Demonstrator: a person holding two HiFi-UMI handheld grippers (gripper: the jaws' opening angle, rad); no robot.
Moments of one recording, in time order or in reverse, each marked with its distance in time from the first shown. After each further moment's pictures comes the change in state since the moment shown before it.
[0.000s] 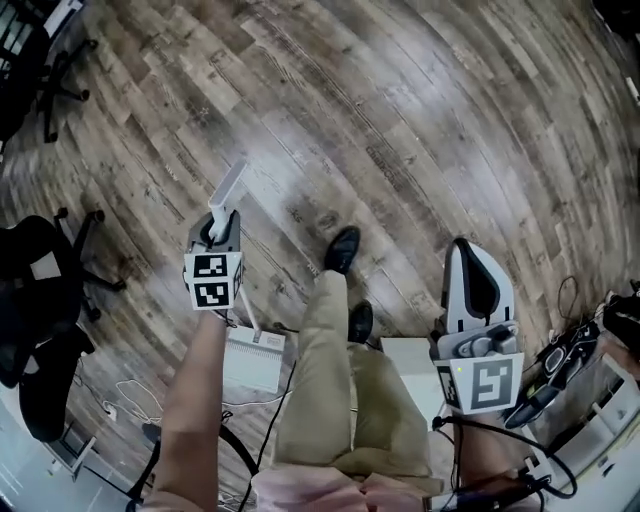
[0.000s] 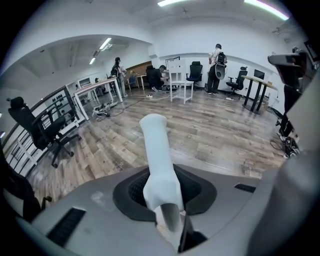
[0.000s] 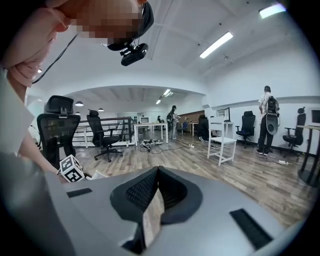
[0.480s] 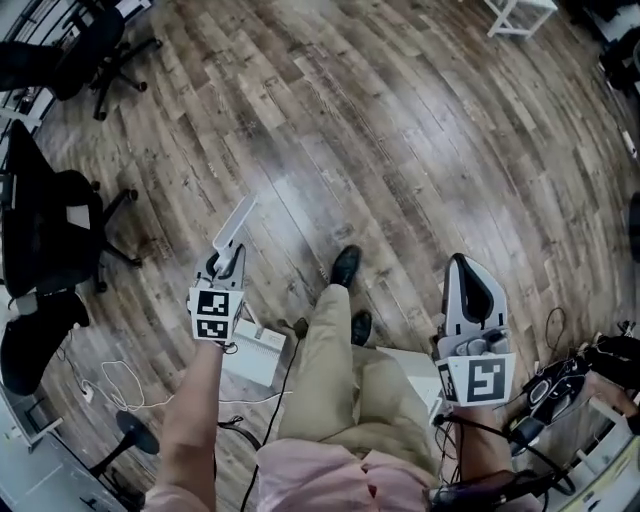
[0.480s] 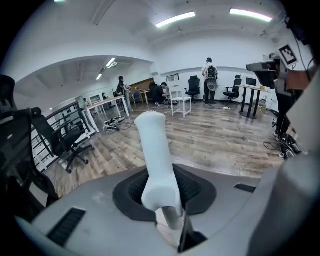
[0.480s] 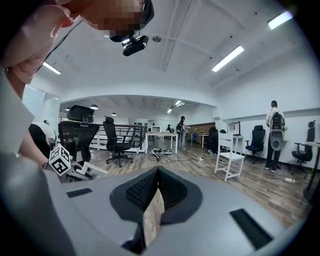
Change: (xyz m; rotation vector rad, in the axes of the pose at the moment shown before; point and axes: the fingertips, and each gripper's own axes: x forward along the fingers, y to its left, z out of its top) left arm -0.210 -0.017 -0.030 0.022 -0.150 0.068; right arm -0.121 0.052 0.071 -0.122 -0.090 0.097
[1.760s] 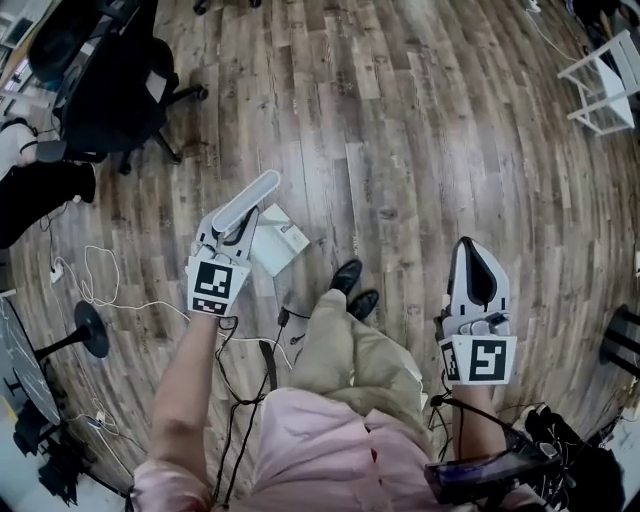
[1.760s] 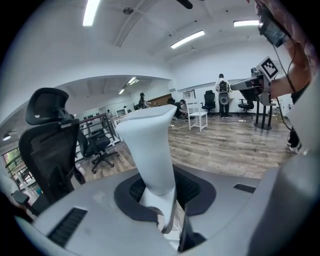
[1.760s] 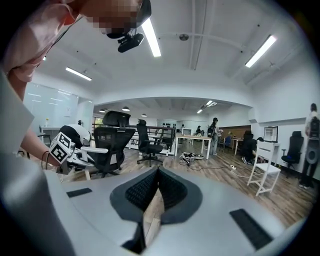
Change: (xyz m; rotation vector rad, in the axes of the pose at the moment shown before) left arm -0.210 0.081 -0.036 -0.077 -0.173 0.206; right arm 0.013 0.183 0.075 -0.133 -0.008 0.341
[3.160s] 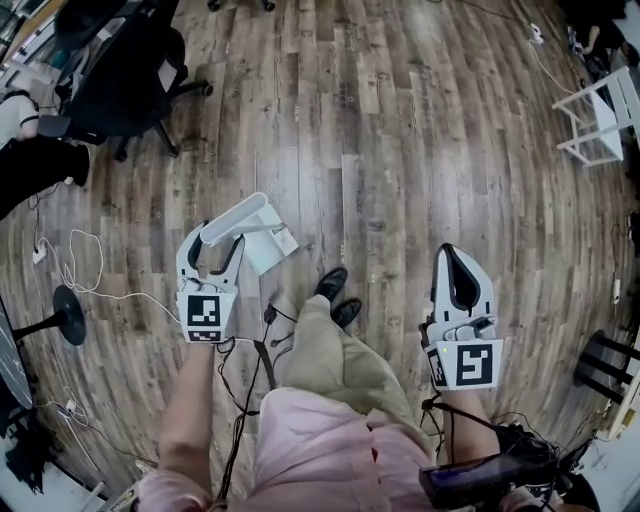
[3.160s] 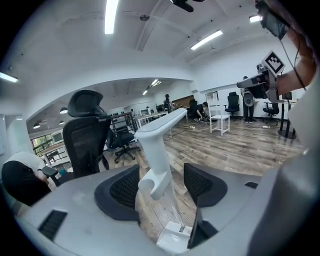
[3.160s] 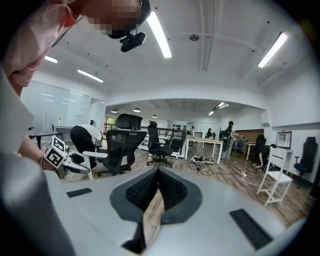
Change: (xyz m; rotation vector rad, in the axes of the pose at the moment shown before) left arm -0.078 0.014 -0.032 -0.135 -0.005 0.236; right arm 0.005 0.040 0.035 -0.060 -0.012 0.112
